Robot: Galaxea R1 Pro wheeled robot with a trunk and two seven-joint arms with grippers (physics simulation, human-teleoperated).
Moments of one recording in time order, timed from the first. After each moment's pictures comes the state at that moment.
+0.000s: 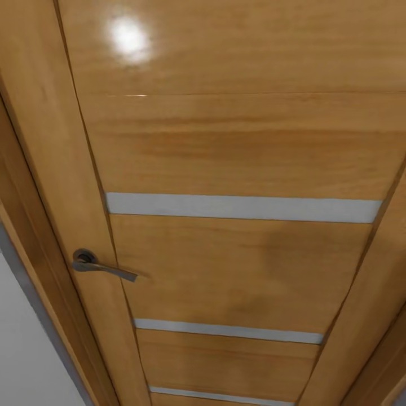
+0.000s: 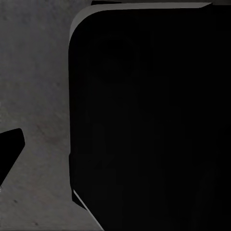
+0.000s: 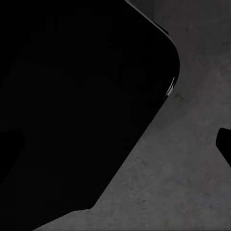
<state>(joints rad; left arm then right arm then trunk) 0.00 0.00 0.01 -0.03 0.04 -0.01 0.01 -0.01 0.00 0.58 0.00 -0.03 -0.06 0.00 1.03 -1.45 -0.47</state>
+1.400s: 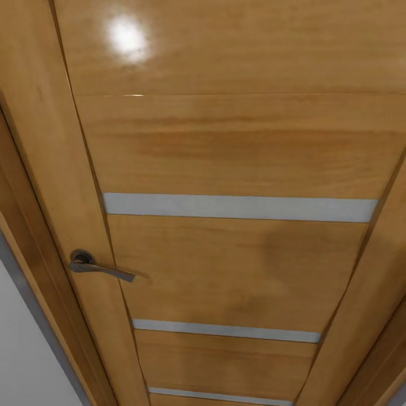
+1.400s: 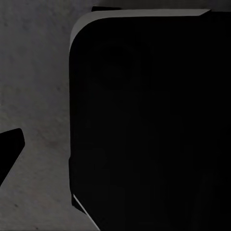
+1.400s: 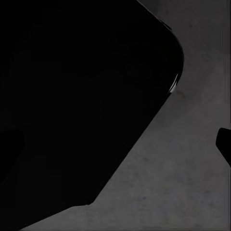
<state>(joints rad) 0.00 0.00 0.01 -0.04 0.04 -0.02 0.00 -0.01 0.00 0.59 0.01 -0.02 -0.05 0.01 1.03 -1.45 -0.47</state>
